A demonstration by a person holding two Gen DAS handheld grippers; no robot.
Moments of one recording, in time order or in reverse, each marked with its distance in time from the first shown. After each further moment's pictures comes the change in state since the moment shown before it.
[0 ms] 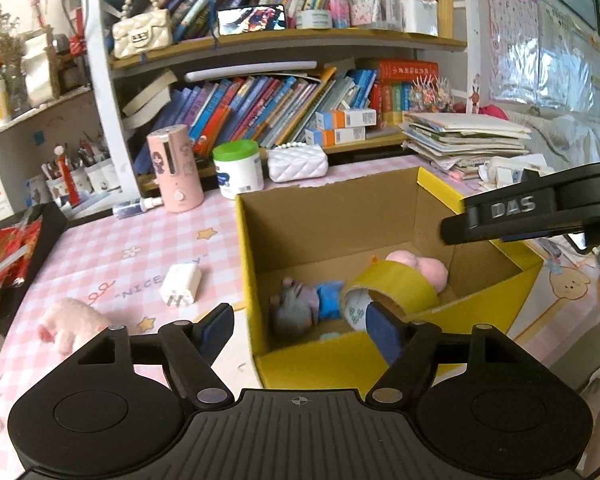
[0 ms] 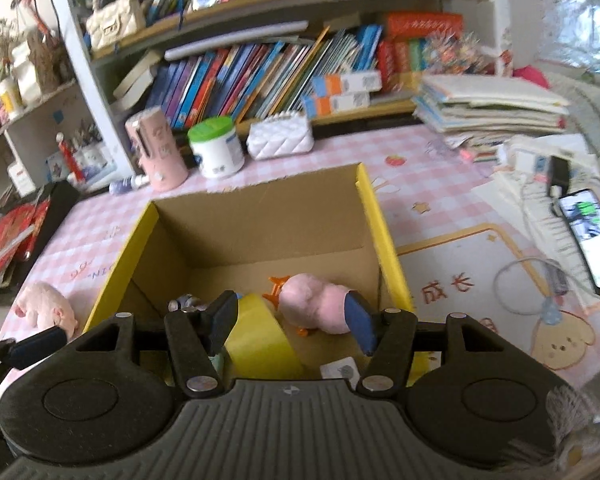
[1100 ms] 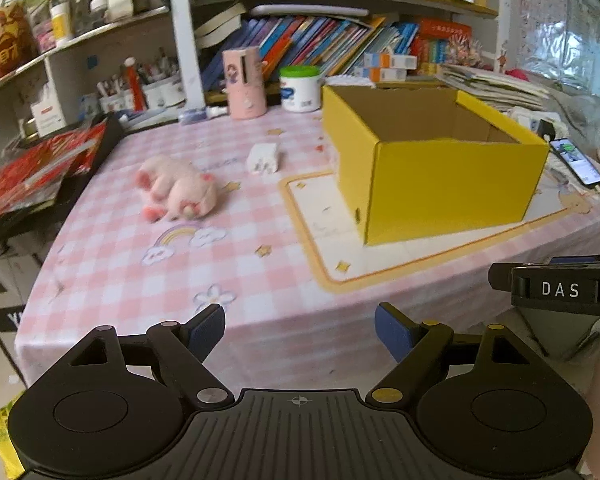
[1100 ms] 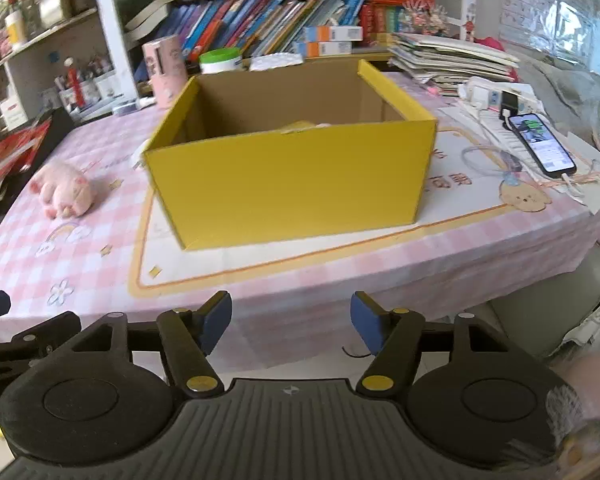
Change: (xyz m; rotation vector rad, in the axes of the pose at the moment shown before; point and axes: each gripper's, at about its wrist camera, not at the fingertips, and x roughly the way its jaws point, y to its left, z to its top) left arm -0.081 0.075 -0.108 -0.074 0.150 0.042; right arm -0.067 0.088 -0.152 -0.046 0.108 -0.124
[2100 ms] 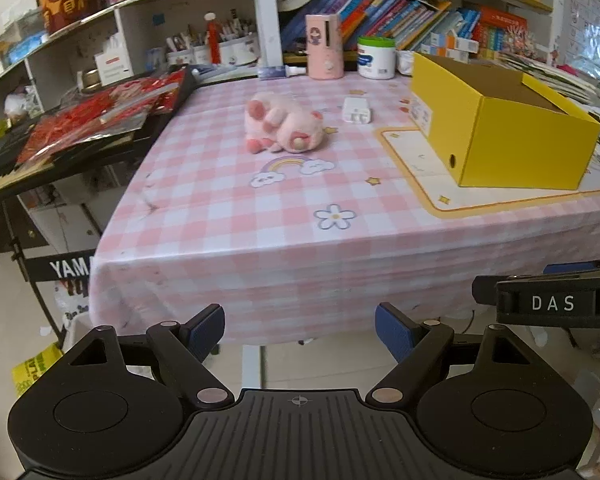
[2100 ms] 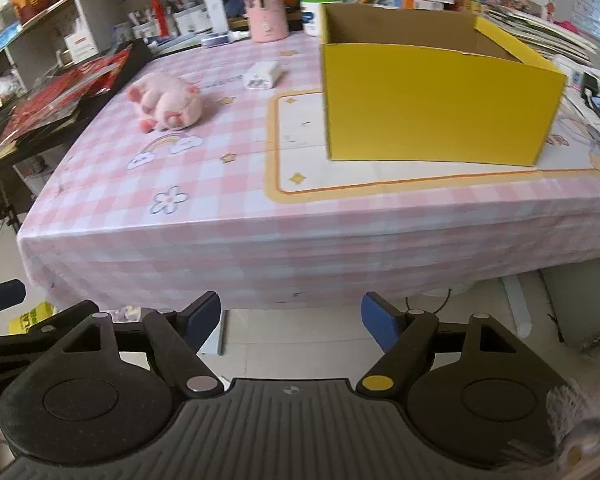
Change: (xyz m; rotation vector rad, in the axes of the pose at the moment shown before) left arm -0.029 0.080 -0.055 -0.078 0.067 0.106; right arm 0.001 0.098 -0.045 -0.098 0.127 0.151
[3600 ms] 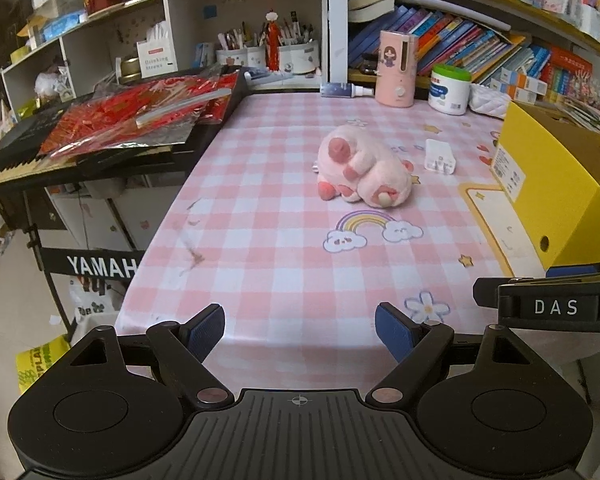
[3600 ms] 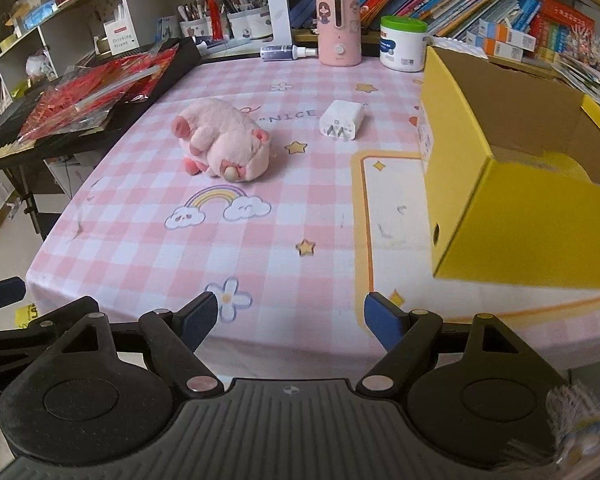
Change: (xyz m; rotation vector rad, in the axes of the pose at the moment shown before) left arm 0.061 0.057 0.063 -0.126 -0.017 0.072; right arm 0.070 0.053 0.094 -0.129 -0.011 0.064
